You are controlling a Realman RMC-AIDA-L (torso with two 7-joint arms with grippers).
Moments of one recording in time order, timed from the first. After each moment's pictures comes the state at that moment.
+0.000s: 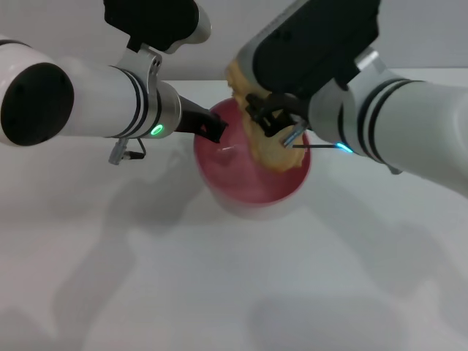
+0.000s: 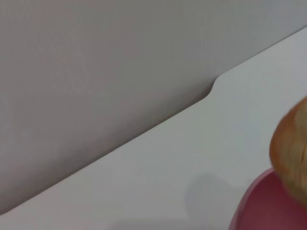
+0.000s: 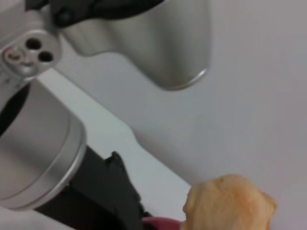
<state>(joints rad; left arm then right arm) -0.60 -2.07 1.80 1.31 -0.41 -0.87 0.10 0.47 2.08 -2.13 -1.74 -0.05 1.02 0.20</state>
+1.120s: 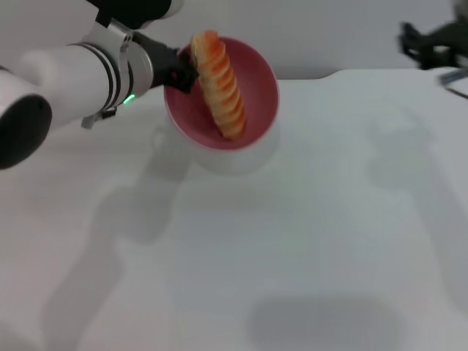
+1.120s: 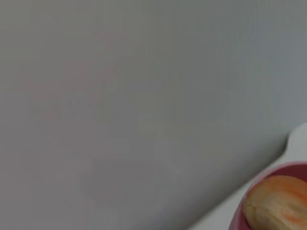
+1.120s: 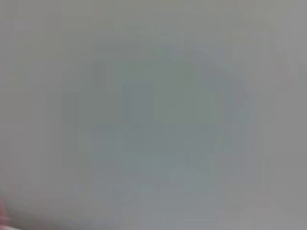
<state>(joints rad) -0.52 -2.06 1.80 1.33 -0.18 -0.62 0.10 0.11 2.09 -1.93 -1.97 -0.29 0.92 0.28</state>
